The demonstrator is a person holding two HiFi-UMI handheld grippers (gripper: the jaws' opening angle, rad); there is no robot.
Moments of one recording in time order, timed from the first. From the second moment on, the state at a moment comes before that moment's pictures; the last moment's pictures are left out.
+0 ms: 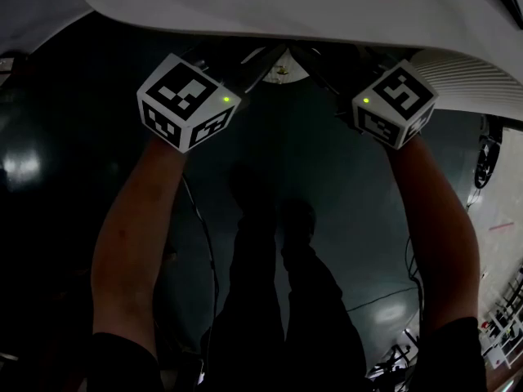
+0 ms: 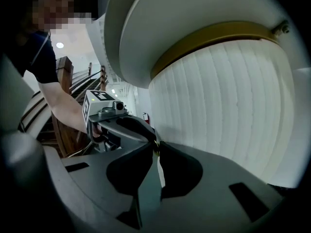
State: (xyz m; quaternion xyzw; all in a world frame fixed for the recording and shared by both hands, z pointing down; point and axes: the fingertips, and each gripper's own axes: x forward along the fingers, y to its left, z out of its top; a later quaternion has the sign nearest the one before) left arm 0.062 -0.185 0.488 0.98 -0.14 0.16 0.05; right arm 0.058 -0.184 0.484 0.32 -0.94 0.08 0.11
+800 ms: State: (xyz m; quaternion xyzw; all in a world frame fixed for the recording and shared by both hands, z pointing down) left arm 0.061 -0.148 0.486 0.98 -0.10 0.15 0.06; right arm 0.135 -0.153 0.615 0.51 -0.79 0.35 0.02
